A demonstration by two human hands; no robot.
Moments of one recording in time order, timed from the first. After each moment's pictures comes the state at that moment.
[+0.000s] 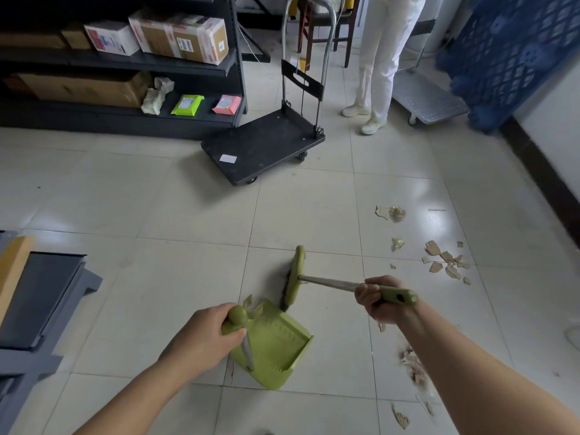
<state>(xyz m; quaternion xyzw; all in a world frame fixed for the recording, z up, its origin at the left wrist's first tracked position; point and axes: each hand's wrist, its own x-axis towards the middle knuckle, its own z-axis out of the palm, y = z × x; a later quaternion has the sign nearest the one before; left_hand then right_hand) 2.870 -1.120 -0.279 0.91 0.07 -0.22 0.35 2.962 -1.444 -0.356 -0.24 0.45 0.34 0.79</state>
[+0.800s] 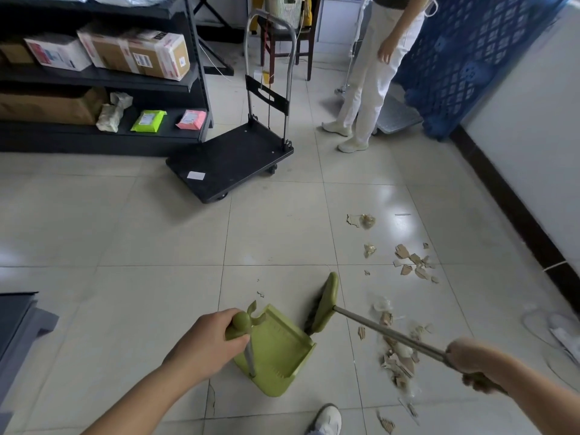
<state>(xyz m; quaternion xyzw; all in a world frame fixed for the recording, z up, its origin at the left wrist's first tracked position) 2.920 -1.142 -0.266 0.90 -0.01 -0.25 0.36 2.887 -1.584 -0.333 -0.79 0.41 0.45 0.11</state>
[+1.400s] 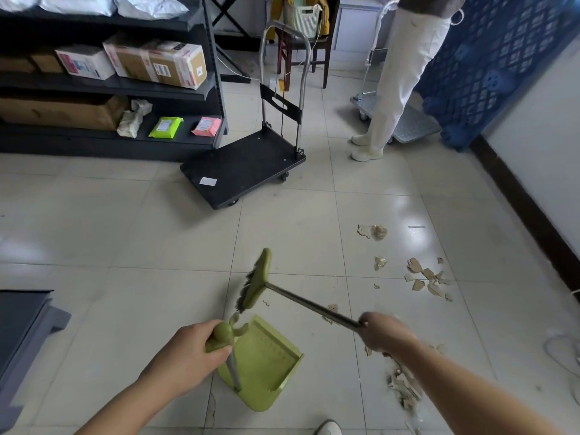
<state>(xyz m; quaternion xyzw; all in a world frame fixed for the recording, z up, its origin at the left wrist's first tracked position) 2.928 -1.138 -0.248 0.91 0.04 -0.24 0.35 2.976 -1.471 -0.348 -0.93 0.11 0.35 0.06</state>
